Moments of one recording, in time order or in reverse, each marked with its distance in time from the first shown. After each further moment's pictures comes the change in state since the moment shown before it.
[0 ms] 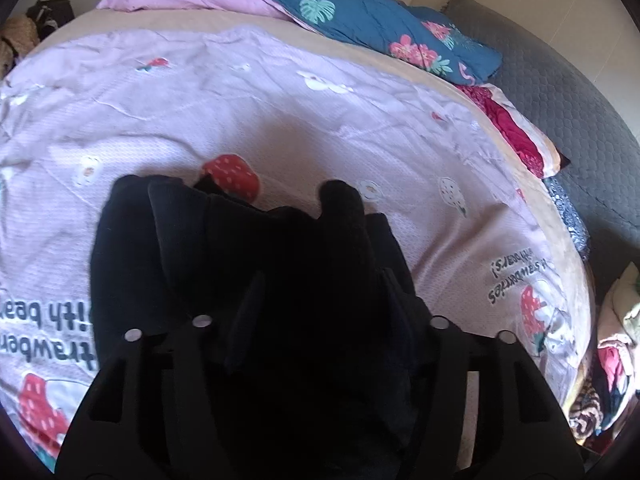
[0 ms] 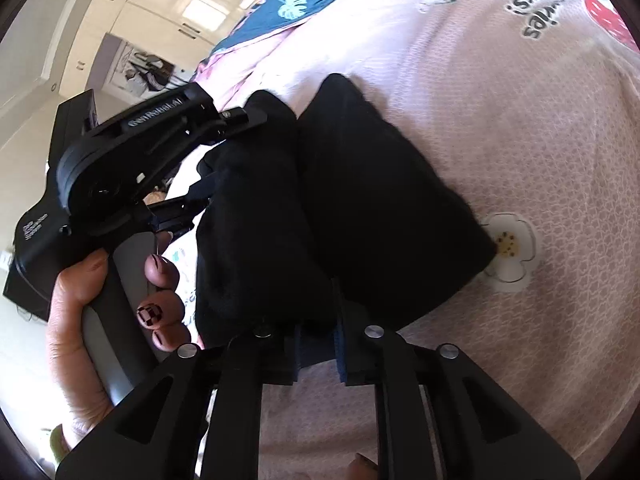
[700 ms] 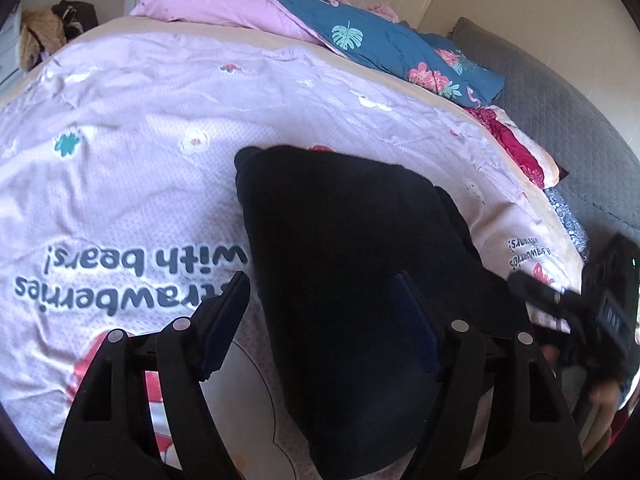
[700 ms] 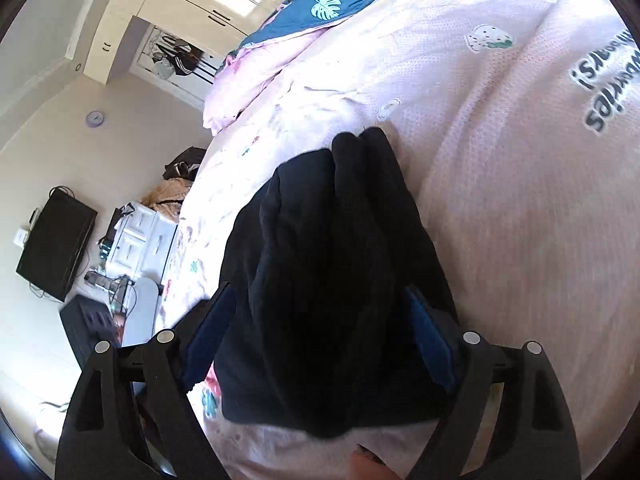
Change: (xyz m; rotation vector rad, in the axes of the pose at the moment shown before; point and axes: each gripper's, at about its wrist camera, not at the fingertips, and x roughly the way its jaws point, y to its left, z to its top) left arm -0.062 0.084 -0.056 -0.005 -0.090 0.012; right arm -0.010 0.004 0.065 -0.097 0.050 0.088
